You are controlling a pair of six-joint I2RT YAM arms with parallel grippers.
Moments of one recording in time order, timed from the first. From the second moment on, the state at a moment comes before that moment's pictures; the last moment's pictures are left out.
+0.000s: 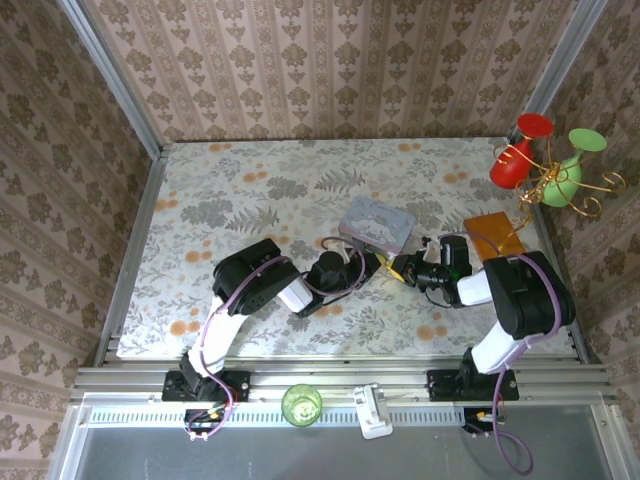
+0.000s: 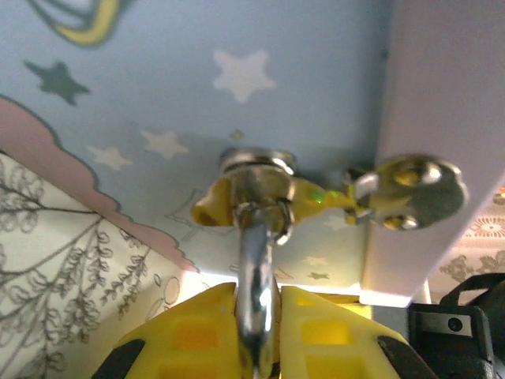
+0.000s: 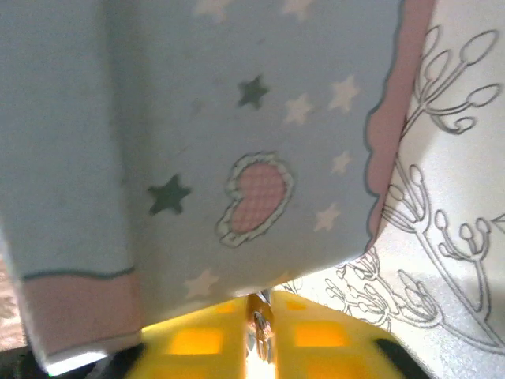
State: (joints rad) left arm -0.97 2.20 0.83 1.17 0.19 -1.40; right arm 0.11 1.62 0.36 0.59 -0.74 0.91
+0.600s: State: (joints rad) left arm -0.90 2.14 0.75 1.17 0.36 -1.38; right arm 0.51 1.09 0.32 0.14 -0.08 0.50
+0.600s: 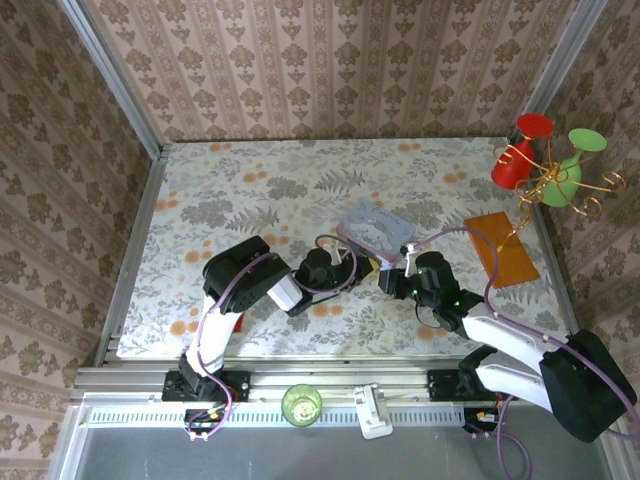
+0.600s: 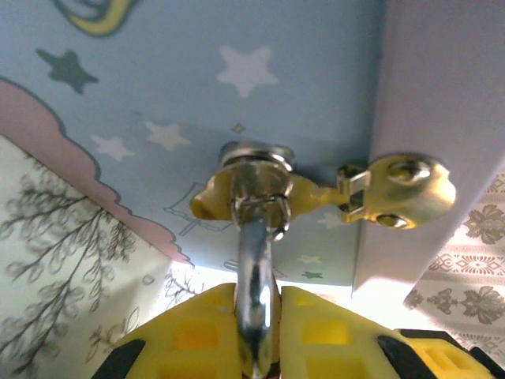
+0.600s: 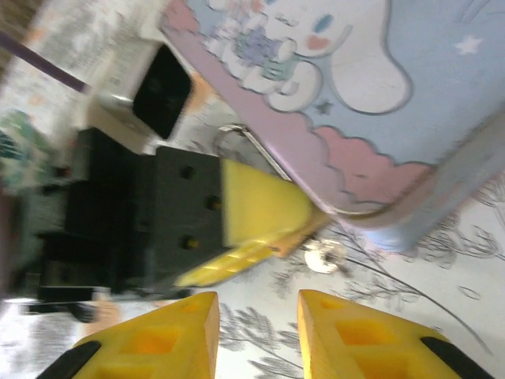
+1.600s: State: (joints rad) left arm -0.86 2.05 0.72 1.00 0.47 -1.31; right arm 0.58 1.20 0.28 0.25 -0.03 0.36
